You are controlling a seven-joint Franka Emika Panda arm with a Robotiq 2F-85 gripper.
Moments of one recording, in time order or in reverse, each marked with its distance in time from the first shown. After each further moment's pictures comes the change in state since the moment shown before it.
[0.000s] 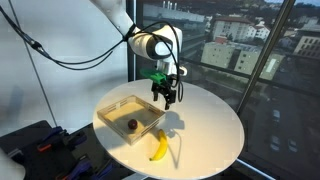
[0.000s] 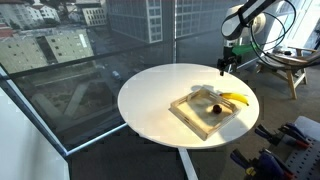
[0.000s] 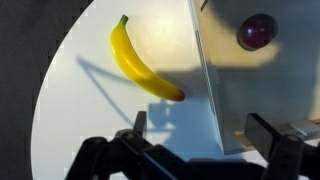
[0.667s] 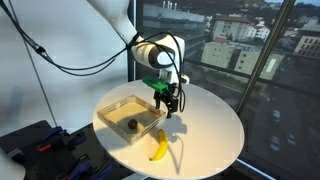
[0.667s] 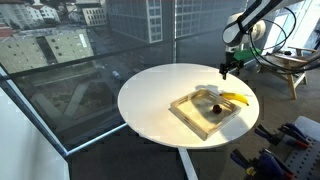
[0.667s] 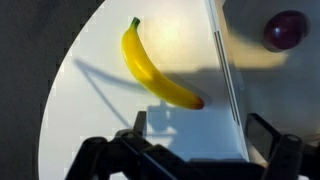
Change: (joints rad) arm -0.002 0.060 -0.036 0.000 -0.003 0.042 0.001
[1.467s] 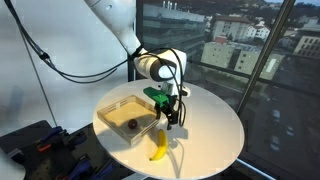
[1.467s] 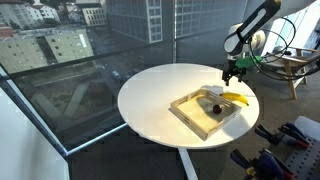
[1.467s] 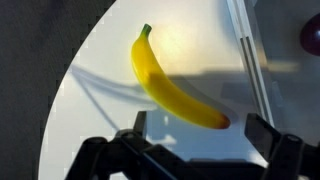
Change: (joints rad) arm -0.030 0.083 -0.009 -0.003 0.000 0.054 0.000
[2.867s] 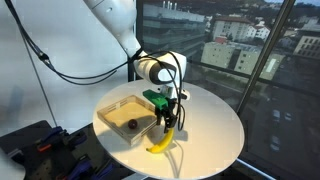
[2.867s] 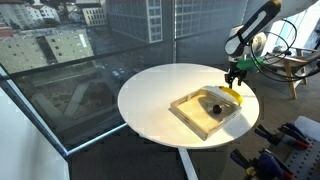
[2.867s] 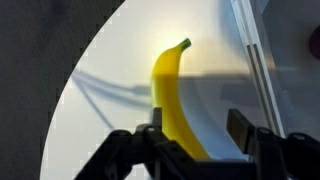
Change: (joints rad) arm -0.006 0.009 -0.005 -0.016 0.000 0.009 0.000
